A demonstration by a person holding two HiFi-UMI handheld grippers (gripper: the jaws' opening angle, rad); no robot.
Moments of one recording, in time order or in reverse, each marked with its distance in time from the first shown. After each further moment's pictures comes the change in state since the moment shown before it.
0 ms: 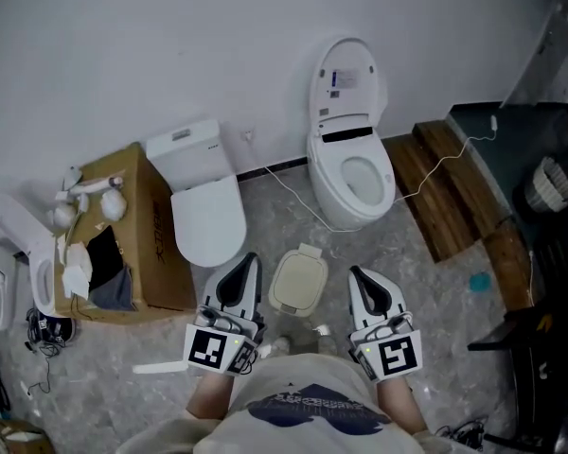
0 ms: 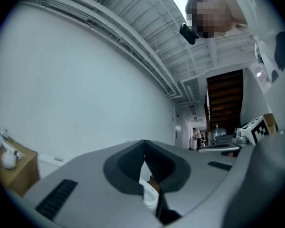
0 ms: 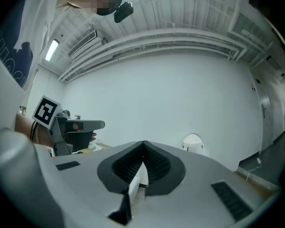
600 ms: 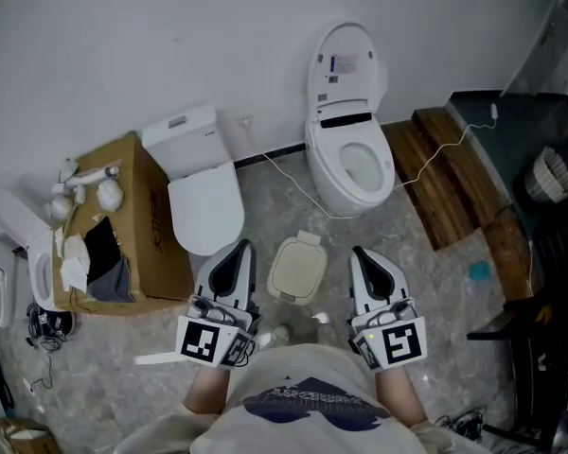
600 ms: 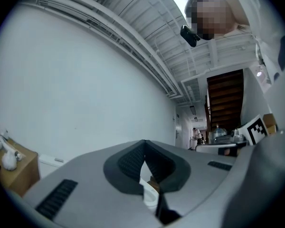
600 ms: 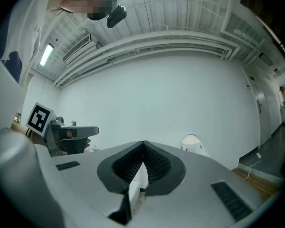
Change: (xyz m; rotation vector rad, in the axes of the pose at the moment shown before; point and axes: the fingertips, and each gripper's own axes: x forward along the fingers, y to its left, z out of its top) left arm 0.004 0.007 0.006 -0.005 0.011 0.003; right arm 0.011 -0.010 0.012 0.056 -0.018 -0.035
